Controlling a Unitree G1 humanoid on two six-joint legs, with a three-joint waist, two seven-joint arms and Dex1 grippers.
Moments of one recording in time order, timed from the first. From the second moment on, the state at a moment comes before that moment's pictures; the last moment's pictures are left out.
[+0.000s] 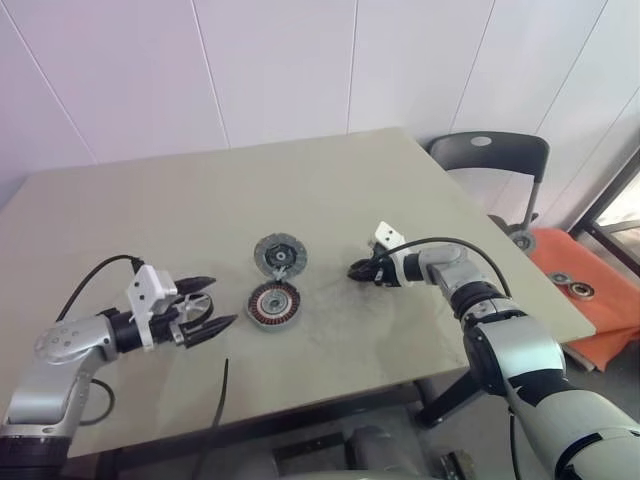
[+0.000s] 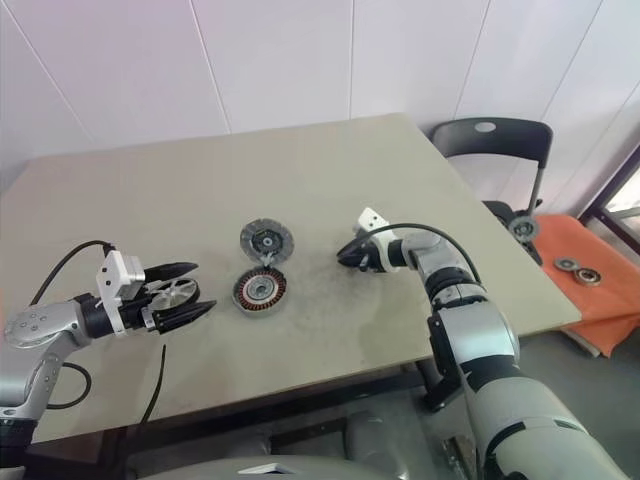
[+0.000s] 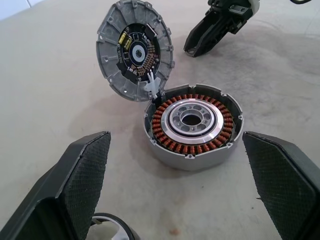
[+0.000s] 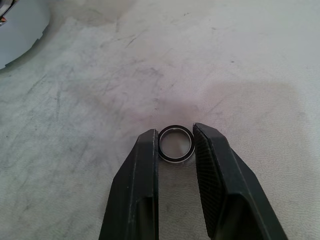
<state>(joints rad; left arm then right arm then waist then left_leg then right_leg) 0.06 0.73 0.20 -0.13 -0.45 0.19 -1.04 -0.97 -0.30 0.07 1.31 -0.13 -0.07 1.11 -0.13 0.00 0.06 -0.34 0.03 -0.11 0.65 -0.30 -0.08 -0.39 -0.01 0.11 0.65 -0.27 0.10</state>
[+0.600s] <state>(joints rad) 0.10 0.73 0.21 -0.15 -0.47 0.19 -1.03 -1.02 -0.19 0.11 1.09 -0.05 0.06 1.44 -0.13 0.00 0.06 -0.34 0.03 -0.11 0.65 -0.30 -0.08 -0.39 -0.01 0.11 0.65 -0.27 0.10</state>
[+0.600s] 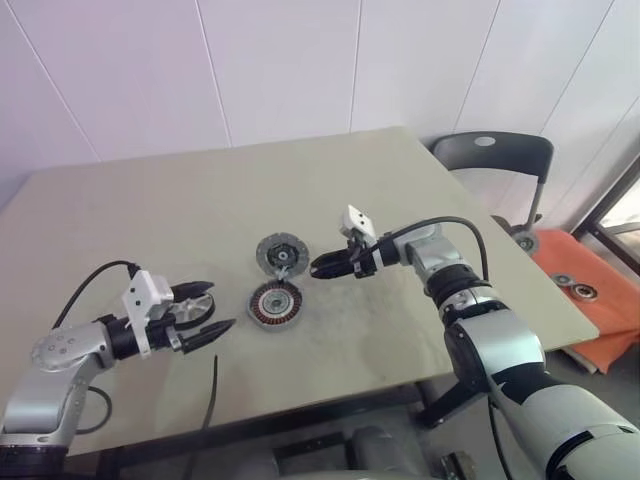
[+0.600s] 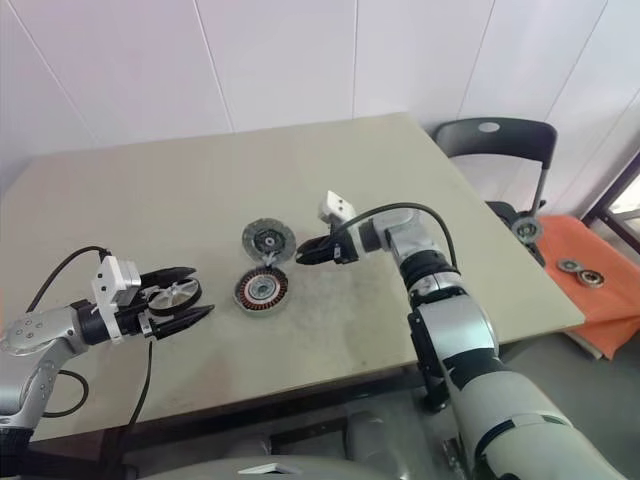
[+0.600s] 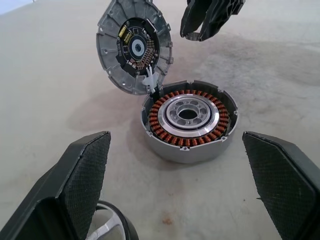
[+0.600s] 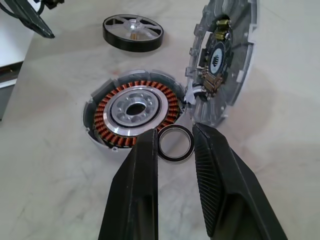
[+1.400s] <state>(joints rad) 0.15 0.79 0.21 -0.15 -0.38 0.10 -1.07 -0.99 -0.05 0.23 1.03 -0.03 0.14 1.44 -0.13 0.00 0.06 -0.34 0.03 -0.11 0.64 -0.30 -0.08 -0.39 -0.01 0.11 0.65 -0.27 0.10</state>
